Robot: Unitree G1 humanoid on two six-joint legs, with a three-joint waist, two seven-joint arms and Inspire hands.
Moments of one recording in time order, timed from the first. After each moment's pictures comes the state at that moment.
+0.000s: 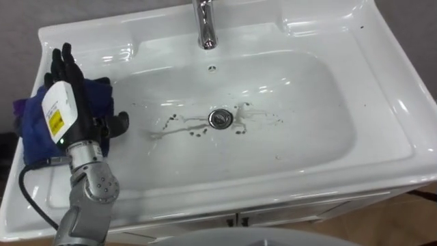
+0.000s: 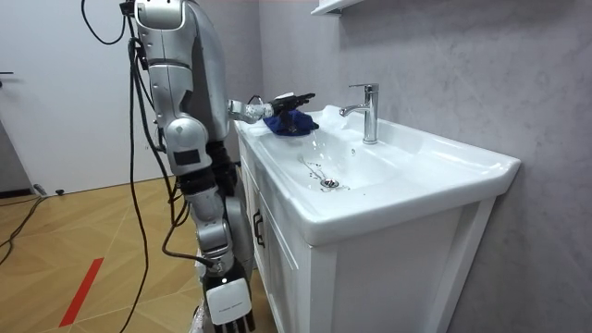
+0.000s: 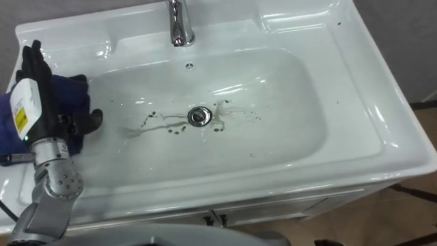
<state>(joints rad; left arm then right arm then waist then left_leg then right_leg) 0.25 0.26 -0.01 0.14 0.57 0.00 0.56 0.06 -0.30 0.09 1.36 -0.07 0.09 0.10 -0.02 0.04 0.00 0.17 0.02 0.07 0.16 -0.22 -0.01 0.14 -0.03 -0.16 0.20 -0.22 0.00</state>
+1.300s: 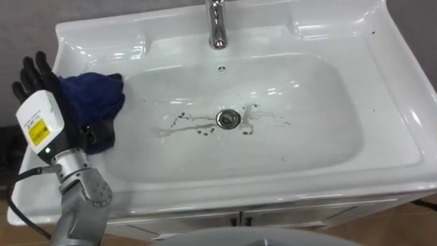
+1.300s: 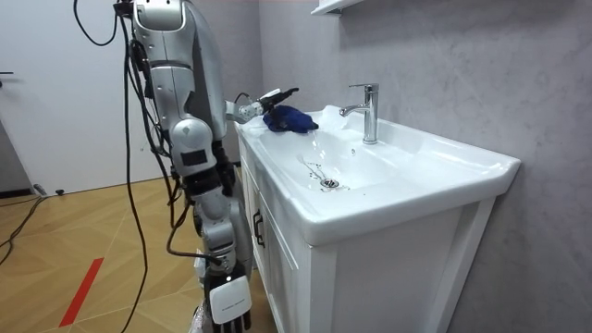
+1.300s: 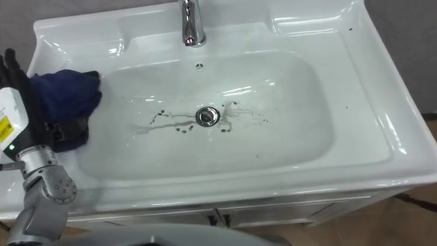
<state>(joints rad) 0.25 0.26 0.04 0.19 0.69 0.07 0.69 0.06 -0.30 0.14 1.36 -0.13 0.16 0.11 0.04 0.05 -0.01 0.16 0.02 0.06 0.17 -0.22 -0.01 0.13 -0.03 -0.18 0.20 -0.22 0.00</state>
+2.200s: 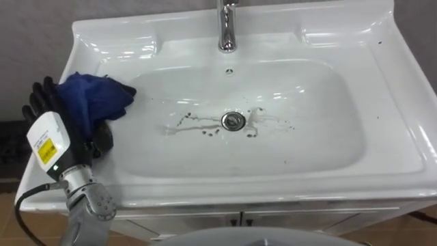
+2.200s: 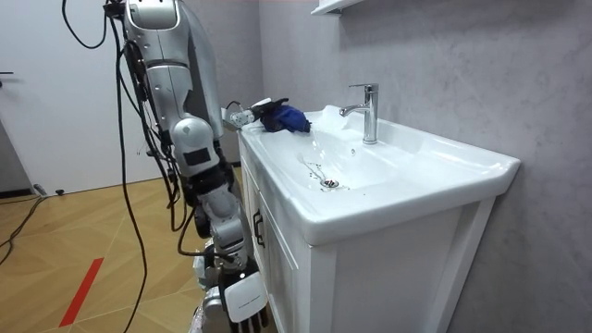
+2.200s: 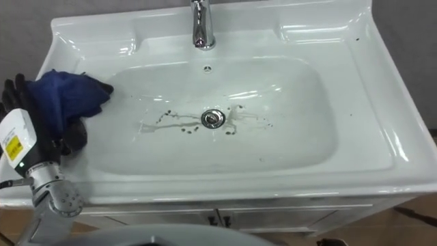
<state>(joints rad) 0.27 0.25 0.03 0.37 0.62 -0.01 0.72 0.06 -0.30 0.12 1.32 -0.13 0.18 0.09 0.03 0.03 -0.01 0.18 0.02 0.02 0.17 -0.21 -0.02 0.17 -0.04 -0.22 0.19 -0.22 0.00</state>
